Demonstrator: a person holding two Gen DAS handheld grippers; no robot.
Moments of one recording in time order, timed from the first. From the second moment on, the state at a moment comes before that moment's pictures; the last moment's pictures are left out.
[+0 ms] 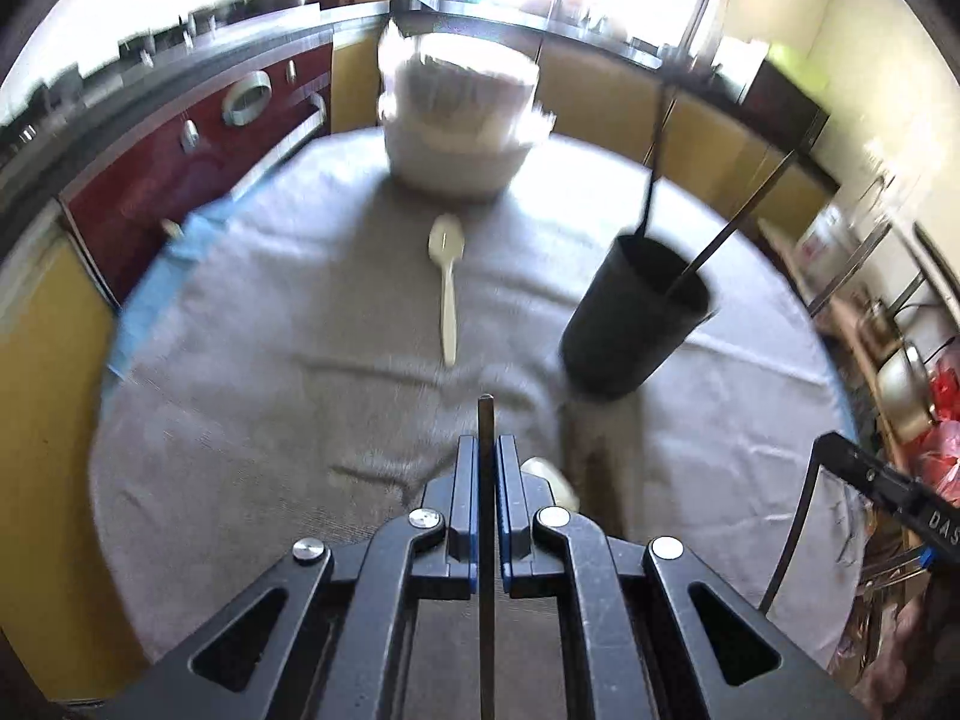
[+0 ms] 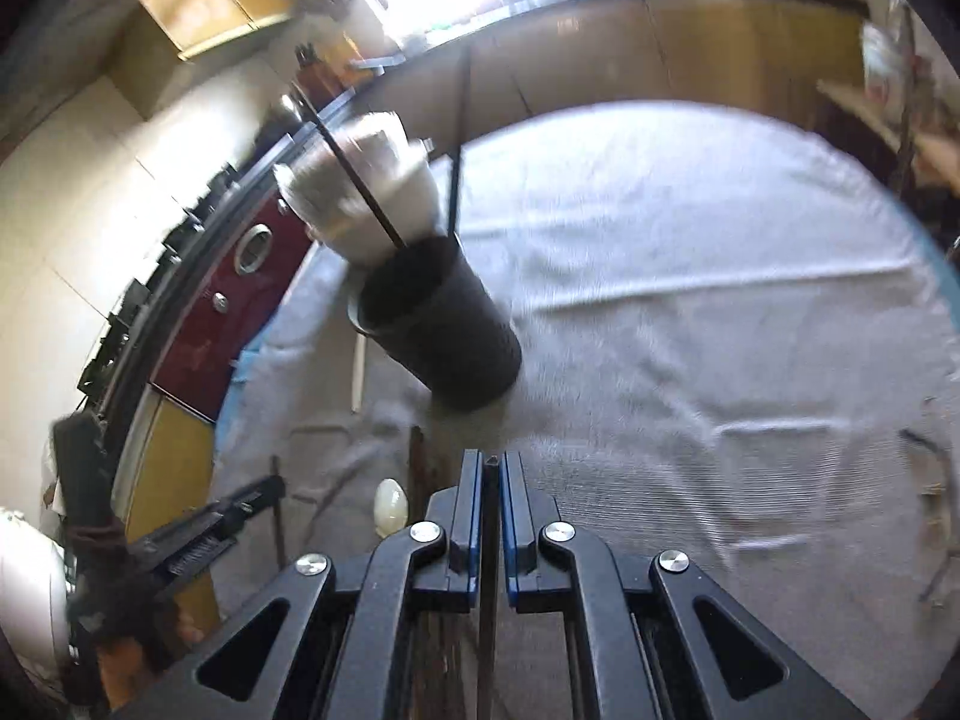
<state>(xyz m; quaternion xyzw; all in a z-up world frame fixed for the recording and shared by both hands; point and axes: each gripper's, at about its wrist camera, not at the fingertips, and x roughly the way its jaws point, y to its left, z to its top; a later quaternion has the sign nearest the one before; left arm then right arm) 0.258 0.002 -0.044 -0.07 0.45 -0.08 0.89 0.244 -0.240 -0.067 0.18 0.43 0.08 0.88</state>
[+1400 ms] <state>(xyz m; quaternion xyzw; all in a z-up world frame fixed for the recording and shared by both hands) 0.308 -0.025 0.108 -0.13 0.22 -0.10 0.96 0.219 -0.249 0.107 0.15 0.27 0.11 0.95</state>
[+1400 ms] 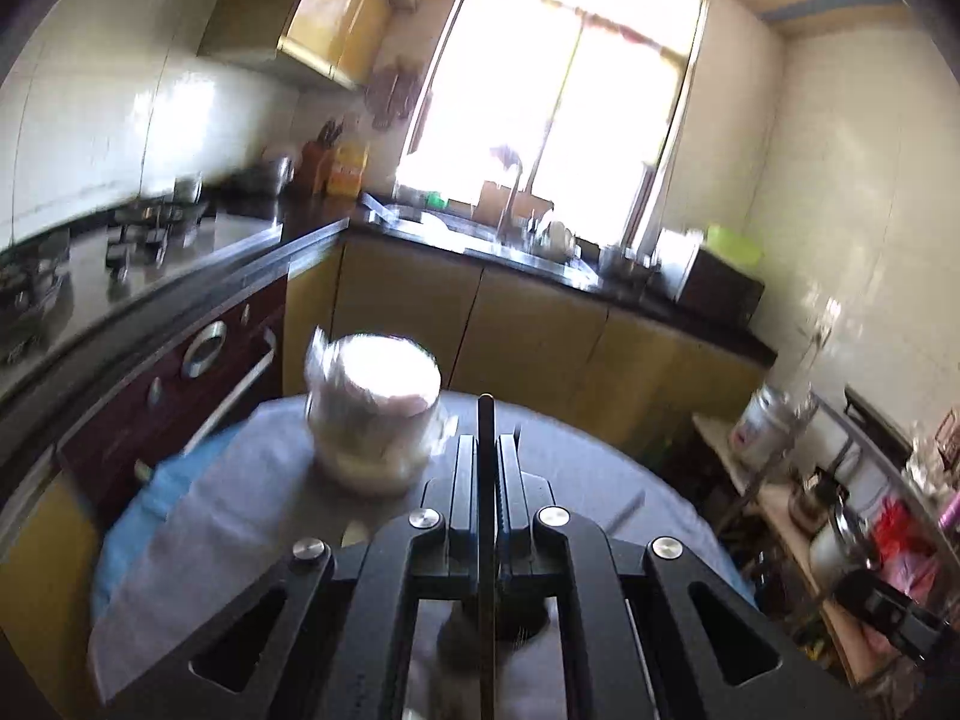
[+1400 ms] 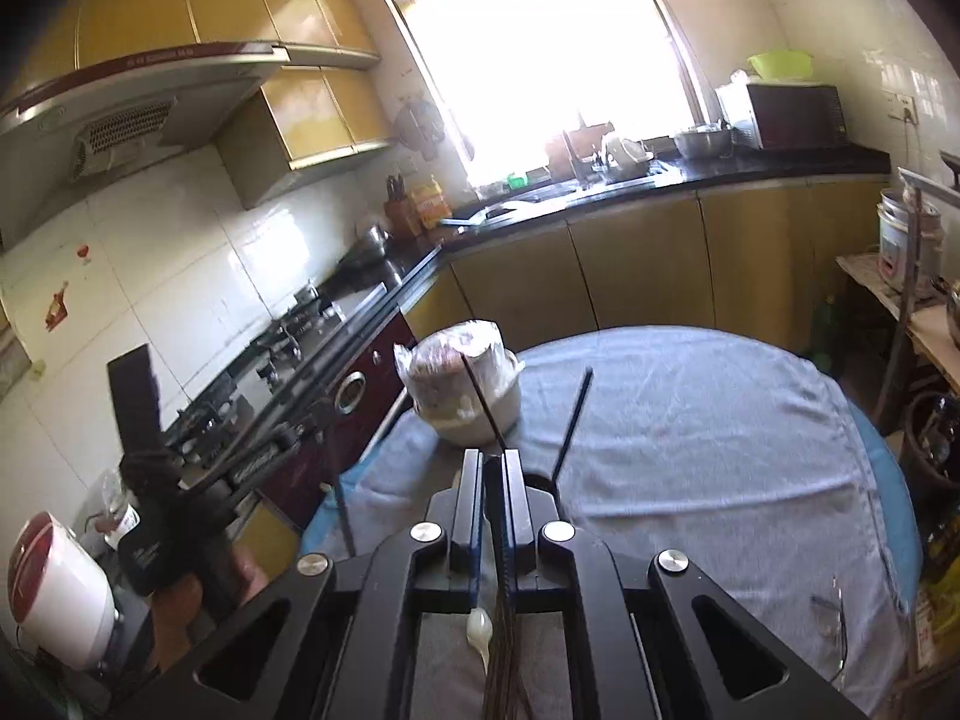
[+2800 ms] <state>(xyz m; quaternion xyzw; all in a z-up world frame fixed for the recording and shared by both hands) 0.377 -0.045 0.001 -0.14 0.22 -0.06 0.96 0.323 -0.258 0.031 0.19 0.33 0.11 0.92</state>
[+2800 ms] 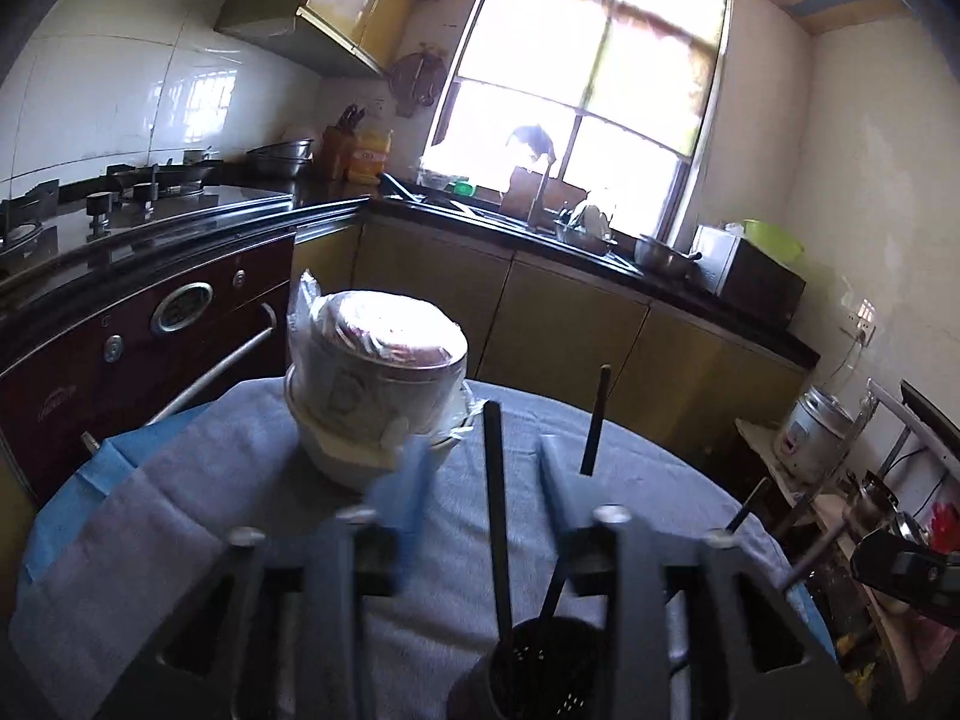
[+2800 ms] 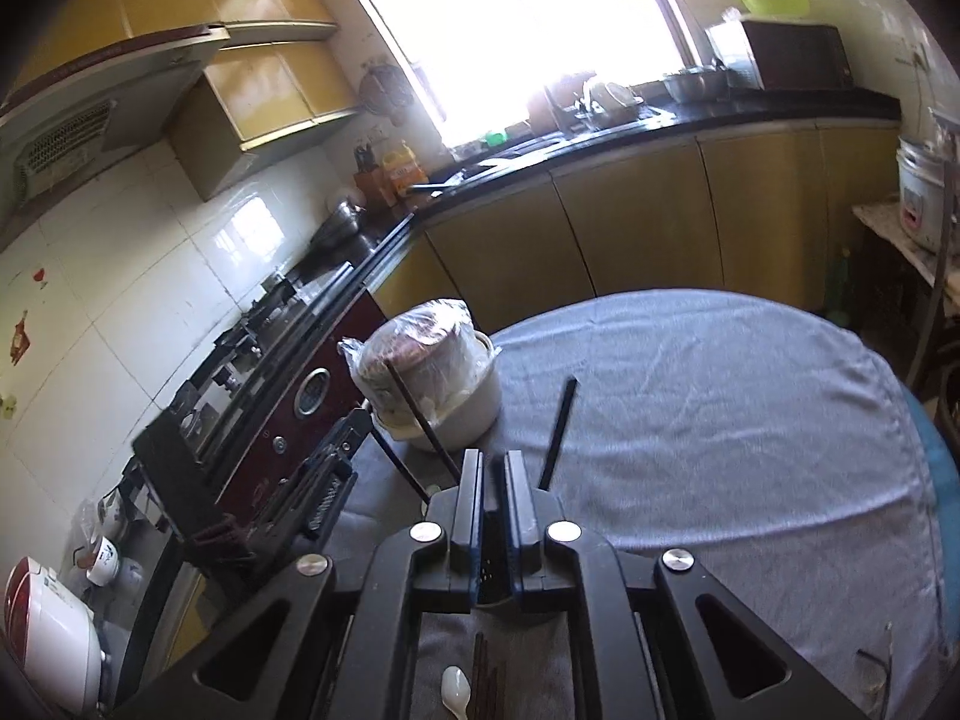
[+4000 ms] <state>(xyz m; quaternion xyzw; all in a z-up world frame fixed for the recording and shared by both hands) 0.201 0.004 -0.079 -0.14 0.48 -0.09 0.86 0.194 -0.225 -0.091 0.21 0.47 0.17 0.84</state>
